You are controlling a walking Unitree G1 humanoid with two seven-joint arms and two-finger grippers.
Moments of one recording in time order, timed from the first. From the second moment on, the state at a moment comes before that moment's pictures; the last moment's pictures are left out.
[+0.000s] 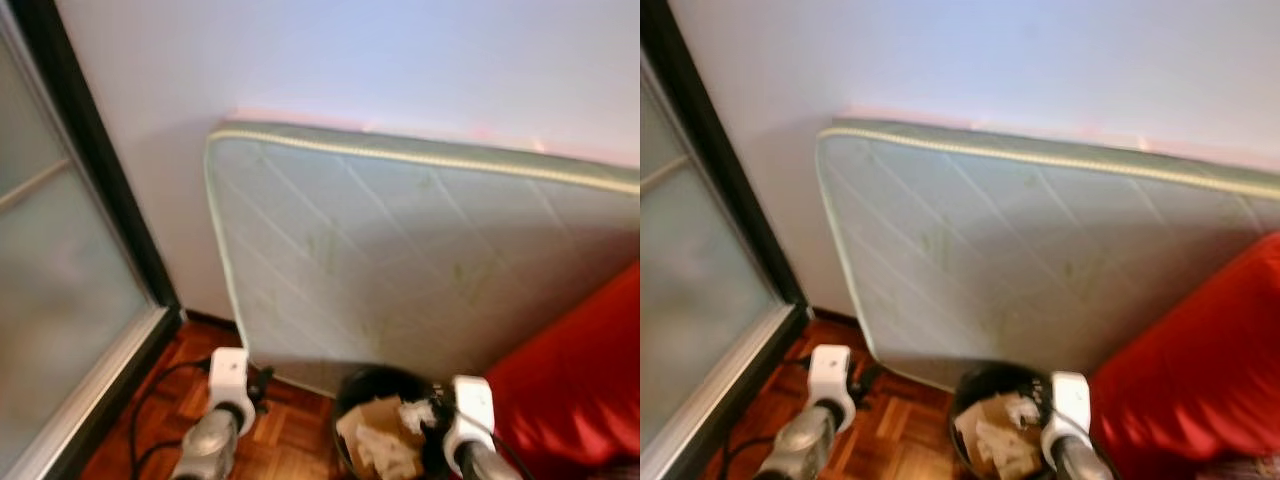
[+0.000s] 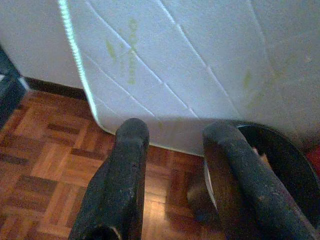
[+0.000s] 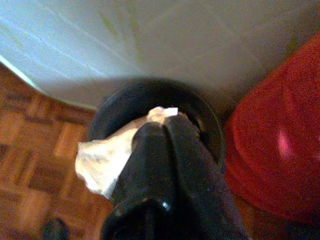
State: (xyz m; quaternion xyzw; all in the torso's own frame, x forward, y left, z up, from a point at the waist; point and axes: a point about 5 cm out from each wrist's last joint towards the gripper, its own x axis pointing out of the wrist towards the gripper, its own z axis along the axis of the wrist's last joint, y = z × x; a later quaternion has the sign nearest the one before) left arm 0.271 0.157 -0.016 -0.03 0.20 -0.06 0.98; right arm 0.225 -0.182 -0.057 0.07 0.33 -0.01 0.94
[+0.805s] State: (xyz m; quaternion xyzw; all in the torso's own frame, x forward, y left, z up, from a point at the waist) left arm 0.268 0.159 -0.019 -0.03 0.21 -0.05 0.98; right arm 0.223 -0.186 -0.057 0.07 0.34 0.00 0.94
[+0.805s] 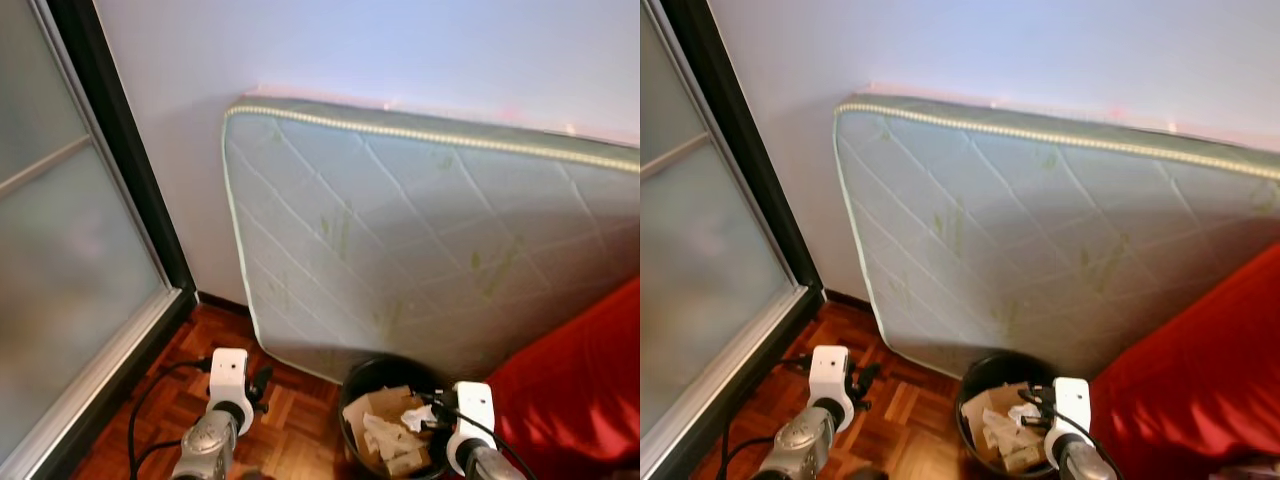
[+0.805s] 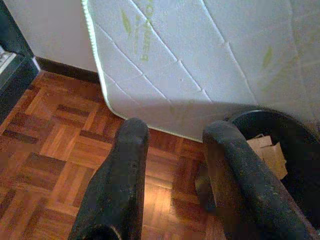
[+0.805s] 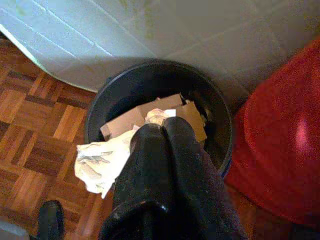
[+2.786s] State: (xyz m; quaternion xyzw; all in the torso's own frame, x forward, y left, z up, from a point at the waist) left arm 0.301 0.145 0.022 -0.03 0.10 -0.09 0.99; right arm 0.286 -0.157 -0.013 0.06 0.26 0.05 0.96
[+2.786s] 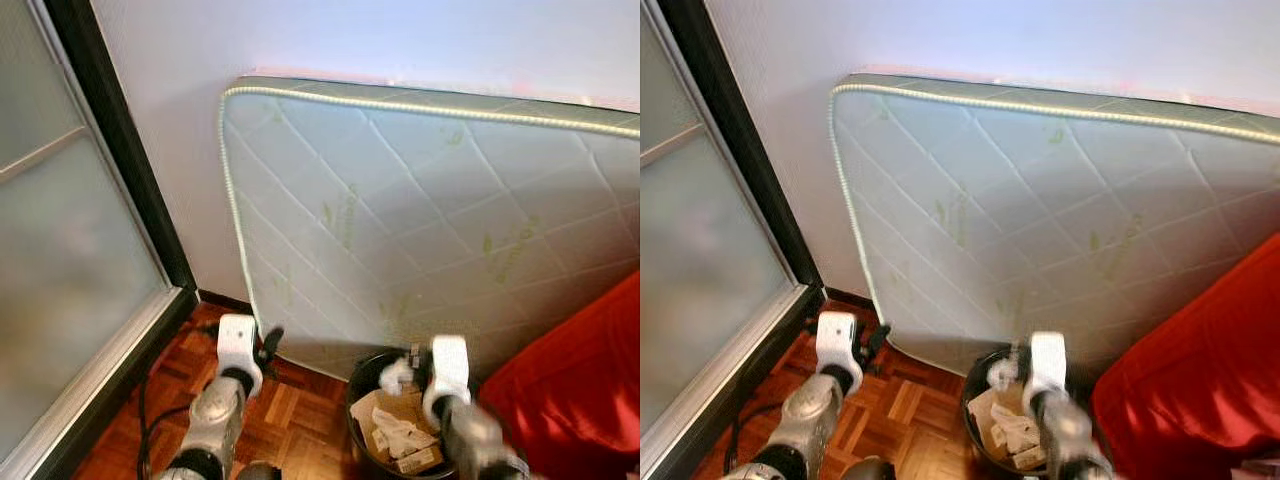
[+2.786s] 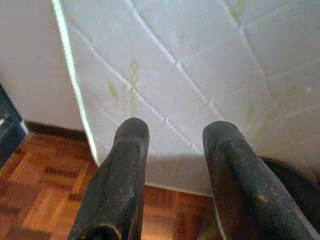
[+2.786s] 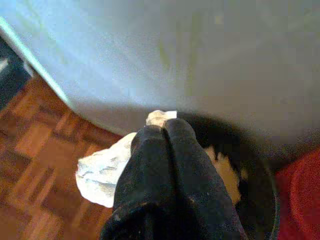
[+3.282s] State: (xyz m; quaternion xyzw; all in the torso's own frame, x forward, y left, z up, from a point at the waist) left arm 0.299 0.144 0.027 -0.03 0.07 -0.11 0.99; right arm 0.308 -0.171 0.008 -0.01 0.23 -0.02 0.97
